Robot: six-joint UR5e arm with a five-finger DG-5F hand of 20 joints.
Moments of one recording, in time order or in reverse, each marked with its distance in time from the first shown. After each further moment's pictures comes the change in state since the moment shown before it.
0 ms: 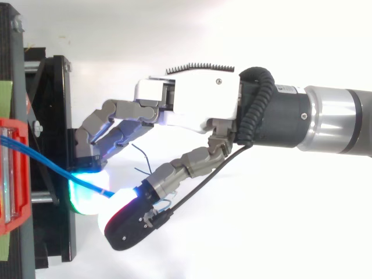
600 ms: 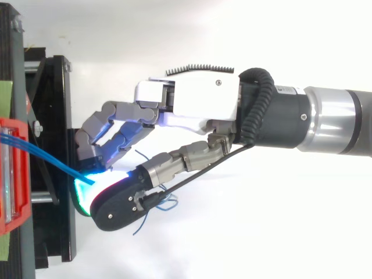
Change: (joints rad) arm 0.001 -0.001 0.000 0.000 -0.002 0.000
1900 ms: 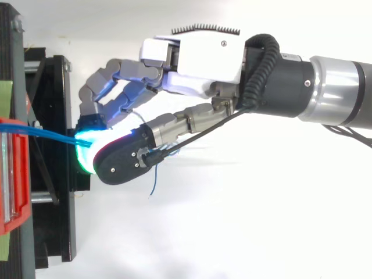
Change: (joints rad) arm -0.045 0.000 0.000 -0.003 -0.005 -0.010
